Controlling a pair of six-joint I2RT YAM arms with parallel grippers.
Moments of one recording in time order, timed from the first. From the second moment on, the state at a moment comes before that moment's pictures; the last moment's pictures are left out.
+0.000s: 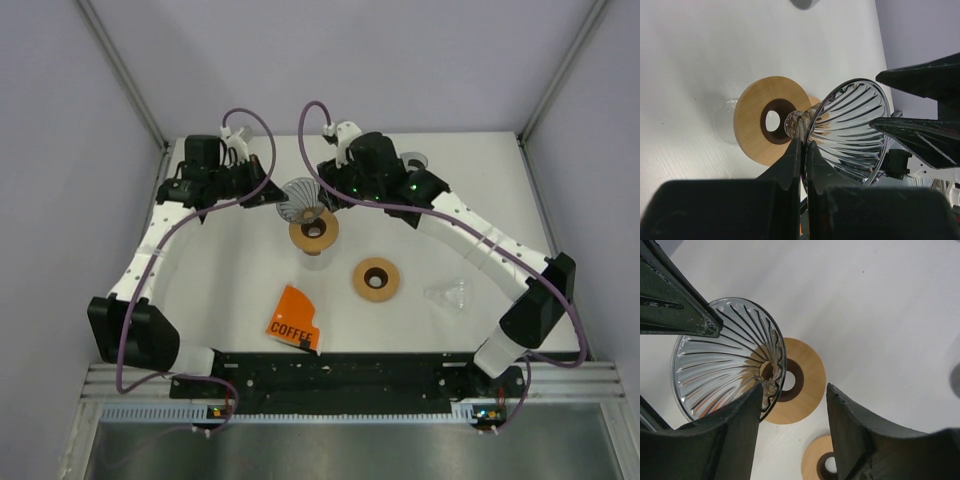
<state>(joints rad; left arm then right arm) -0.15 1.42 1.38 -0.60 0.69 -0.42 0.78 1.61 1.65 -0.54 0.03 0.14</state>
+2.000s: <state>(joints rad) -0.25 1.41 1.27 -0.56 0.58 -0.45 0.78 1.67 1.65 -0.66 0.03 0.23</state>
